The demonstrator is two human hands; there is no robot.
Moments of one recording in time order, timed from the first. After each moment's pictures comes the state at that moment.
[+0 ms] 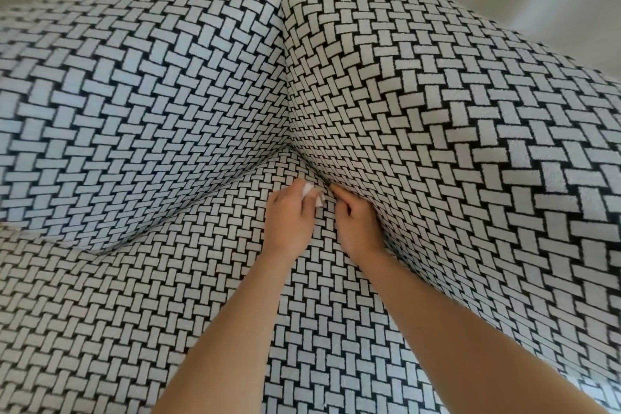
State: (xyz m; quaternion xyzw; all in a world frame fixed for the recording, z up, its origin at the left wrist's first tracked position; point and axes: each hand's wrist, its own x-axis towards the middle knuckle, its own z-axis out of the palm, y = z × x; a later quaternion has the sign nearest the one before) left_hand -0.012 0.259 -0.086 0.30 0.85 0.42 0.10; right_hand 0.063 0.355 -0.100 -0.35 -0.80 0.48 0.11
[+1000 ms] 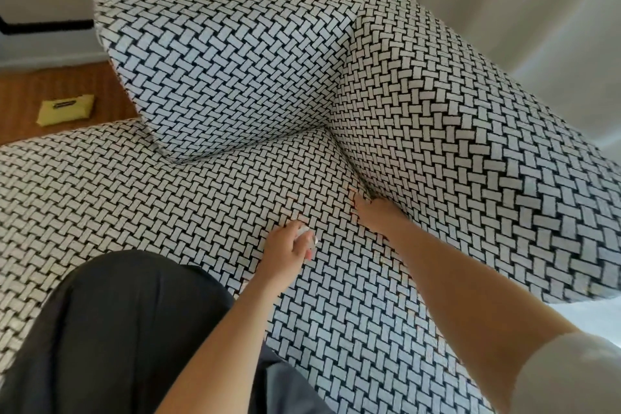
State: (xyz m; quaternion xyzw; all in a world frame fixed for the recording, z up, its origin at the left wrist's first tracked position) left_hand 0.114 0.143 -0.059 0.22 0.85 0.44 0.19; right_hand 0.113 0.342 -0.036 -0.38 -0.88 0.17 -0.24
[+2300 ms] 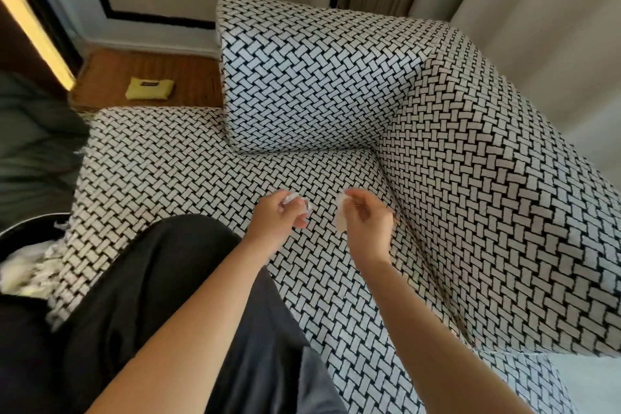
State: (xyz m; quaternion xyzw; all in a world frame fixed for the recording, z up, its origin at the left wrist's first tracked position) left_hand 0.093 0.075 0.008 0.01 0.74 0.64 0.18; right_hand 0.133 0.216 0.020 -0.22 -0.83 0.49 0.14
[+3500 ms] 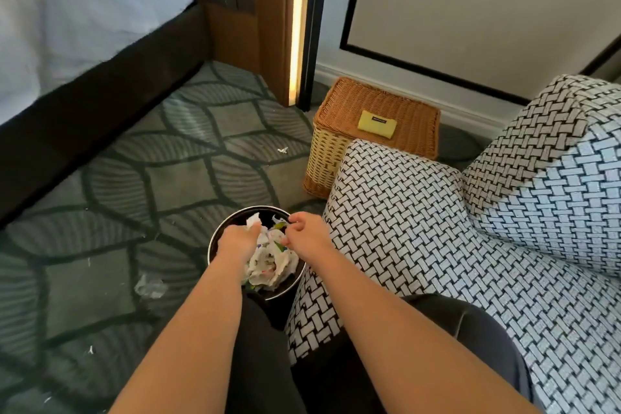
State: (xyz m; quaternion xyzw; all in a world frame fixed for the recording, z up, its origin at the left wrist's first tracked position) left_hand 0.054 -0.327 -0.091 -0.46 0.75 0.46 0.09; right_hand 0.010 -0.207 -0.066 0.02 -0.84 0.46 -0.29
